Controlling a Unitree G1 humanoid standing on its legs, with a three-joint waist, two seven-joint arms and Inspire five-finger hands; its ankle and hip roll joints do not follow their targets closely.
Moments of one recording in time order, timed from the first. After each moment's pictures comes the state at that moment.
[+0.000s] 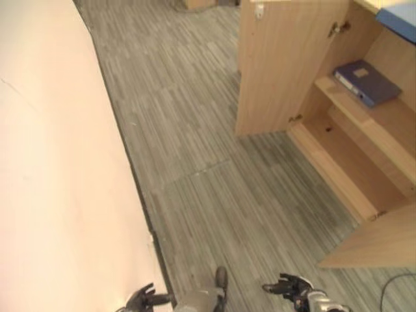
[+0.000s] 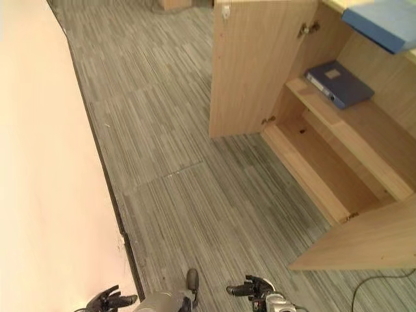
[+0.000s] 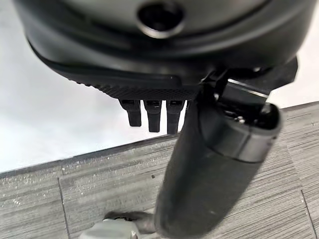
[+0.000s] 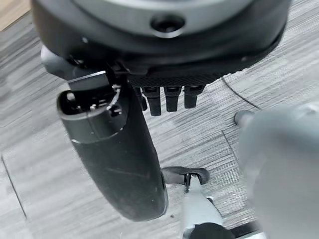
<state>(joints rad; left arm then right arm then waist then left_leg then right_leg) -0.02 0.26 -0.06 1.29 -0.34 -0.08 0.01 -0.19 -0.23 0.24 1.33 0.27 0.02 0.08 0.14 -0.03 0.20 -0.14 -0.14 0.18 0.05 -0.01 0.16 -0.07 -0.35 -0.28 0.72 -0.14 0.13</state>
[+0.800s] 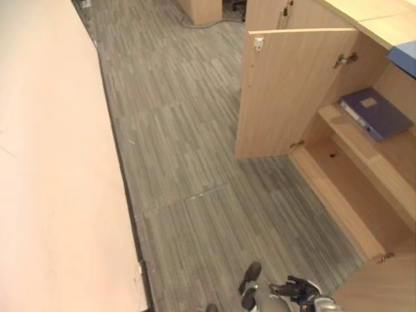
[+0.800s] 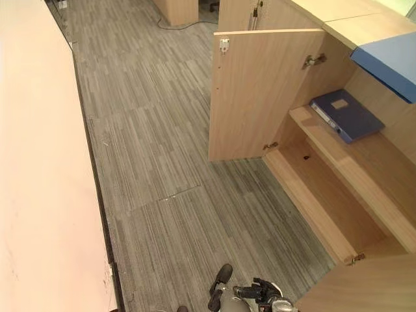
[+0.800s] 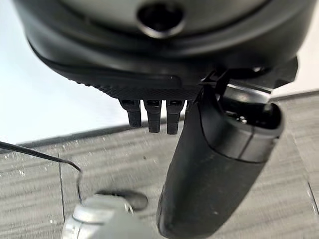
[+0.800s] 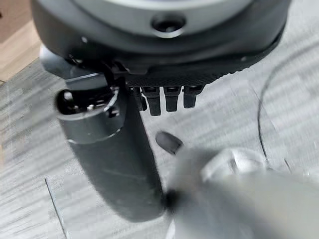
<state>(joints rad) 0.00 0.23 -0.06 1.30 -0.31 -0.07 0.03 -0.13 -0.29 0.15 1.26 0.28 0.00 0.06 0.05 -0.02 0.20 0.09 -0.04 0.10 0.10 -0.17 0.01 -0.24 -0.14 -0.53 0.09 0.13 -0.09</state>
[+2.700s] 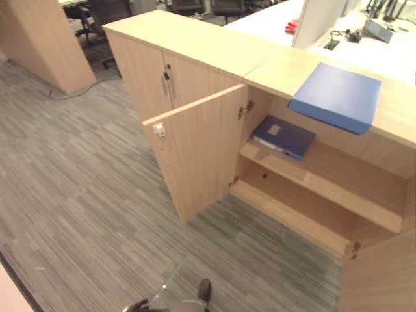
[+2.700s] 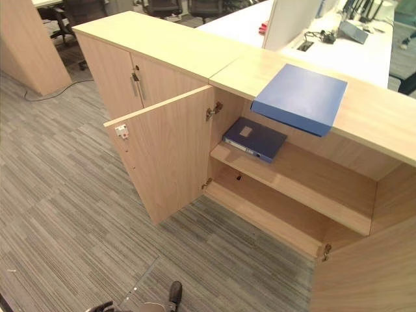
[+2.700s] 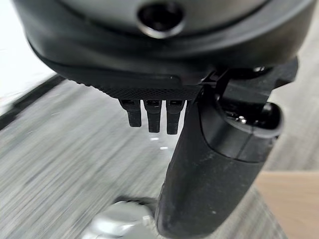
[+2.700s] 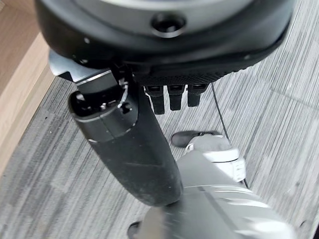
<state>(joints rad) -0.06 0.28 -0.12 1.32 -0.26 -0.07 0.06 -0.05 -0.30 0.13 1.41 0.31 0.02 0.06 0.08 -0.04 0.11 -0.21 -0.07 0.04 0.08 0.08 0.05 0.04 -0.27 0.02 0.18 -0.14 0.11</state>
